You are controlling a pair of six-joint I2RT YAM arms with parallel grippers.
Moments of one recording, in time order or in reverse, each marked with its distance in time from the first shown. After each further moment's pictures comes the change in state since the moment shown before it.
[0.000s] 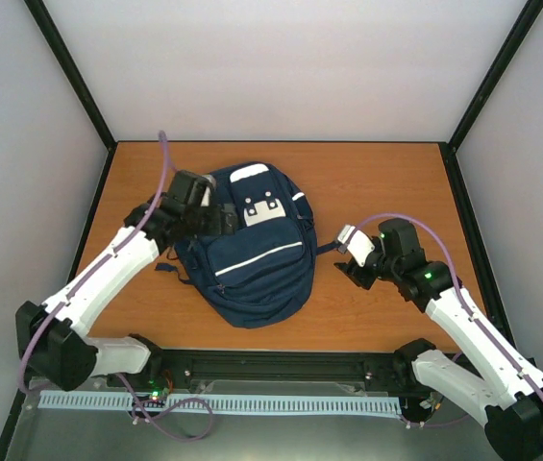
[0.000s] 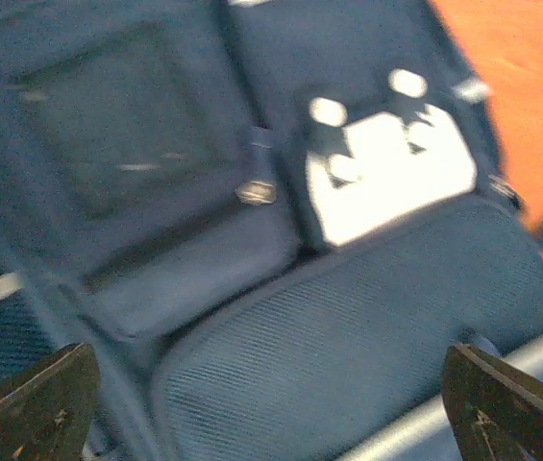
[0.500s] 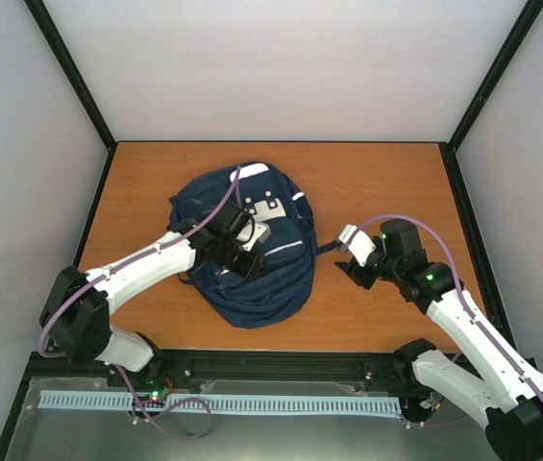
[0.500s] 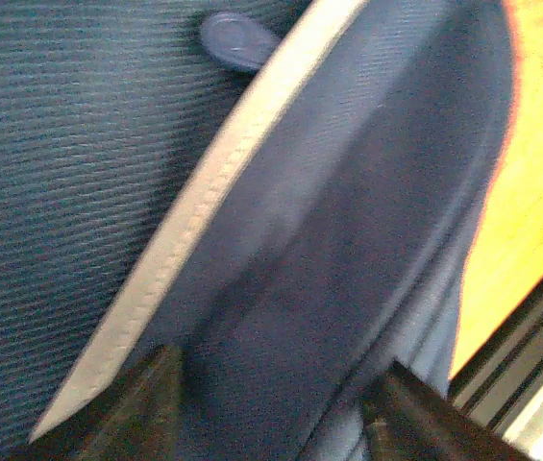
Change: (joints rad) left arm -0.163 0.178 -0.126 0.054 0.296 0.192; right arm 0.000 -0.016 0.000 0.004 0.003 0.004
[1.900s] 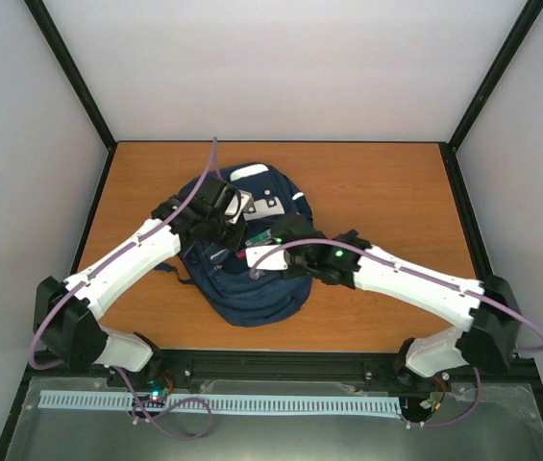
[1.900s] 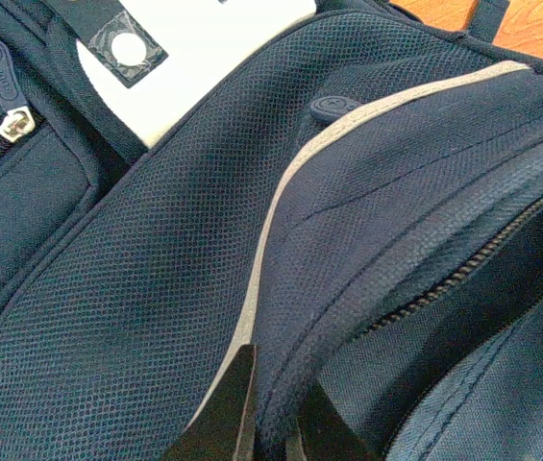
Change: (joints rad) left arm 0.084 -0.045 0.183 -0.127 -0.215 0.016; right arm 0.604 0.588 0.453 0.025 0.545 -0.480
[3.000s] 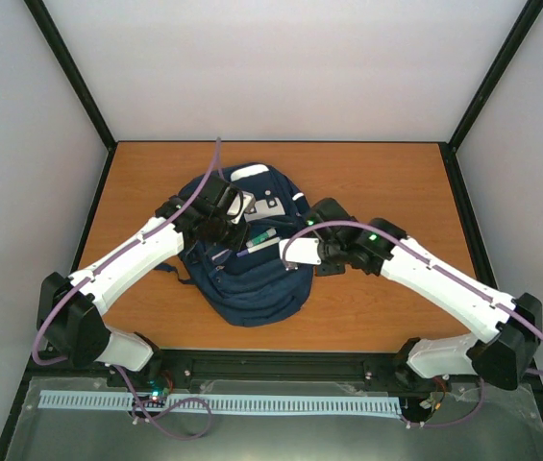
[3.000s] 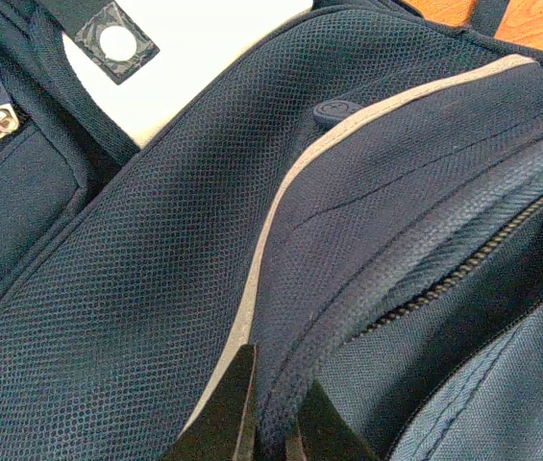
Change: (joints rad) left arm 0.000 0.026 0.000 0.013 0.012 -0.002; right arm -0.207 -0.179 0.027 -0.381 -0.182 0.058
